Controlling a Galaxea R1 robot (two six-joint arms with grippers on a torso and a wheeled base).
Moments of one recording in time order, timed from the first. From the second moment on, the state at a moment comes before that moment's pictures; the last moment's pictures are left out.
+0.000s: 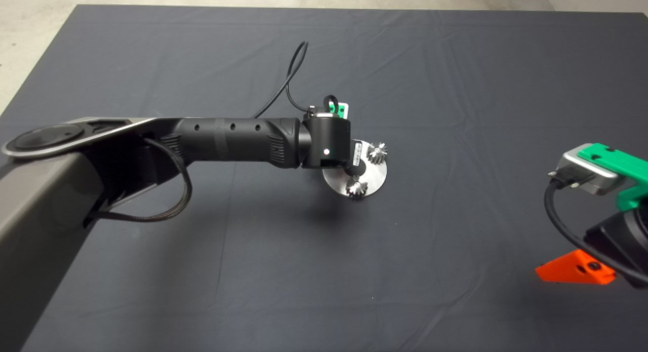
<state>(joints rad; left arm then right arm) -0.22 2.91 -1.29 1.04 1.45 -1.49 0.84 2.16 -0.36 0.19 -1.47 1.46</state>
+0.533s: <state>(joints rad) -0.22 2.91 -1.29 1.04 1.45 -1.48 0.84 2.16 -0.36 0.19 -1.47 1.46</state>
